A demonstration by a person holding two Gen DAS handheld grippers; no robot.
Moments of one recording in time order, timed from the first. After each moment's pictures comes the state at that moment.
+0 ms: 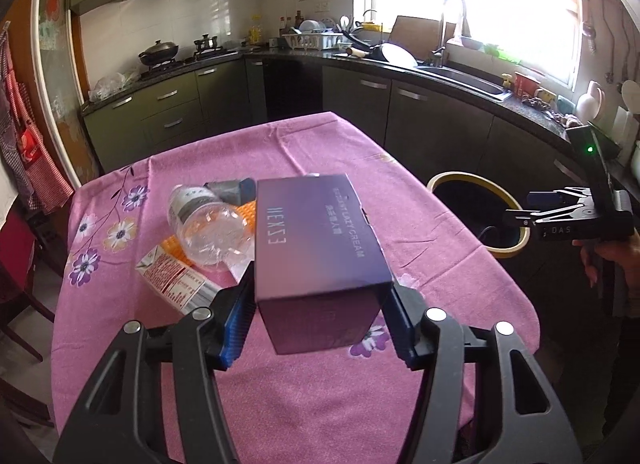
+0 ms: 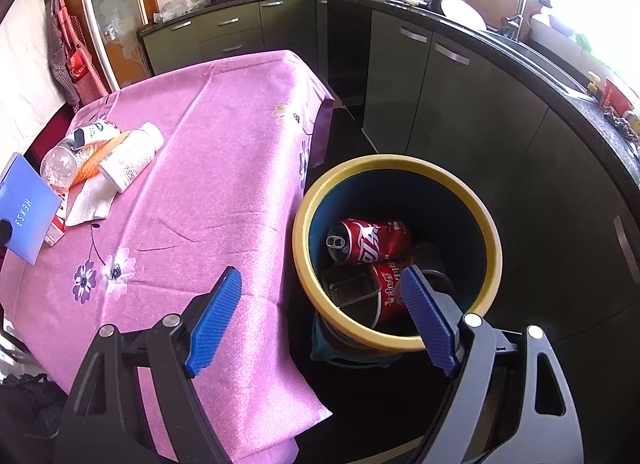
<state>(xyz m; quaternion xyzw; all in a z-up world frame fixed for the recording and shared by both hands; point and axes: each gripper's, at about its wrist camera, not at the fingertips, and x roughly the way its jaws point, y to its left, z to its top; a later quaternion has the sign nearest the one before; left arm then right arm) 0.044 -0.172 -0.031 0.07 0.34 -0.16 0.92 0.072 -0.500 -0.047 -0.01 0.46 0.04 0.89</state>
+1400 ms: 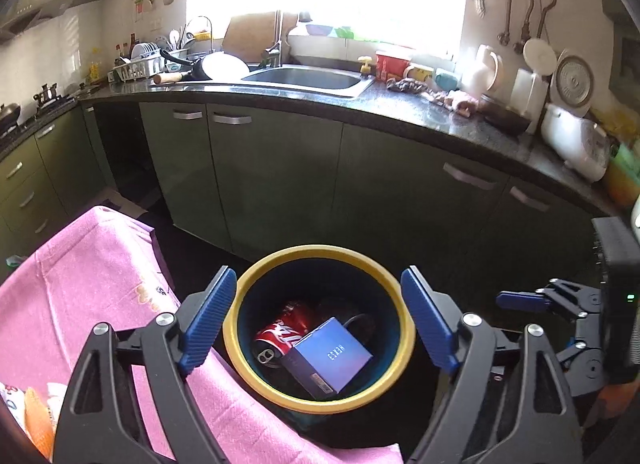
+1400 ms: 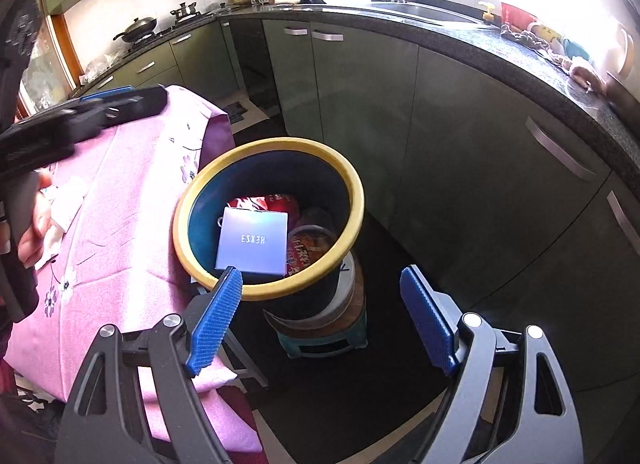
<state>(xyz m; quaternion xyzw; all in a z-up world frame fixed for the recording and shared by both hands) 0.164 -0.430 -0.025 0.09 0.32 -0.40 0.85 0.005 -0.626 -0.047 0.09 0.44 -0.07 0.89</state>
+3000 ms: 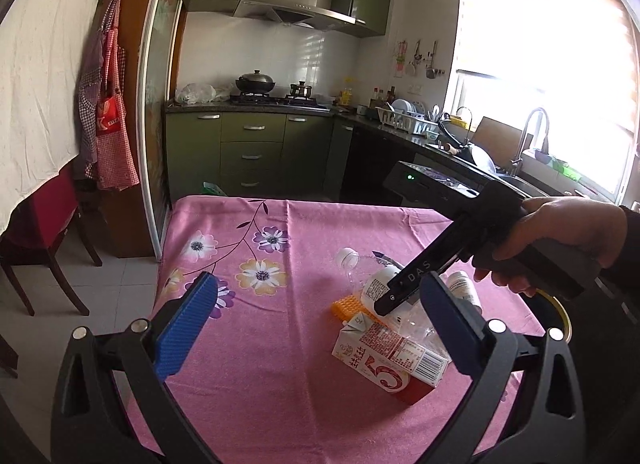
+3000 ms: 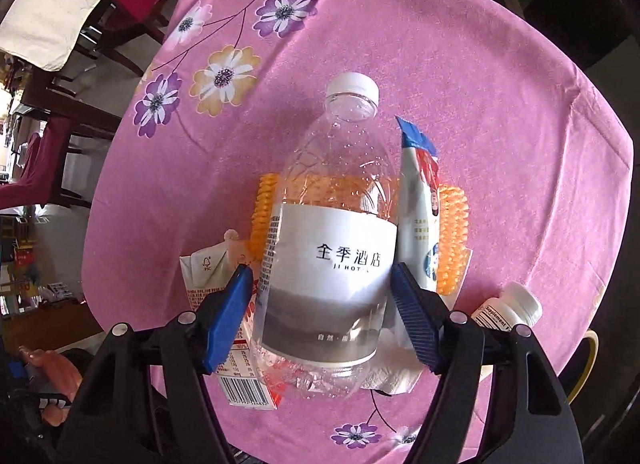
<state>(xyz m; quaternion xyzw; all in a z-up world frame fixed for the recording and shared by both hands) 0.069 0.030 -0.004 -0.06 0.24 -0.05 0.97 0.262 -0.114 -0.070 -0.14 0.69 0.25 0.66</state>
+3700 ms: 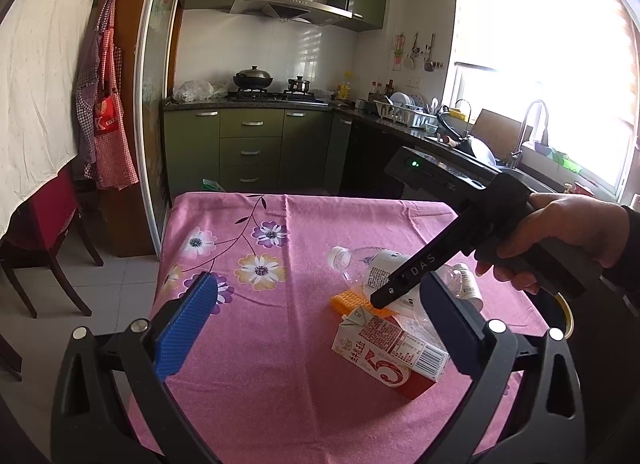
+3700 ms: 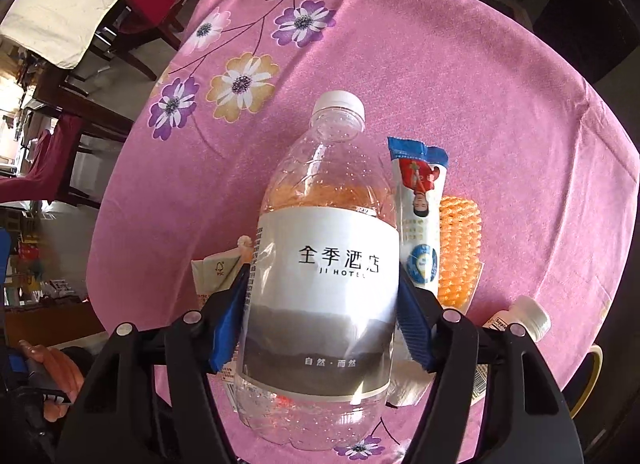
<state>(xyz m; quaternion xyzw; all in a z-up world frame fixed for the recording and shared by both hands) 0.071 0.028 -0.008 -0.05 0.25 -0.05 0.97 0.252 -0.115 -0.055 -0.13 0.66 0.29 0.68</state>
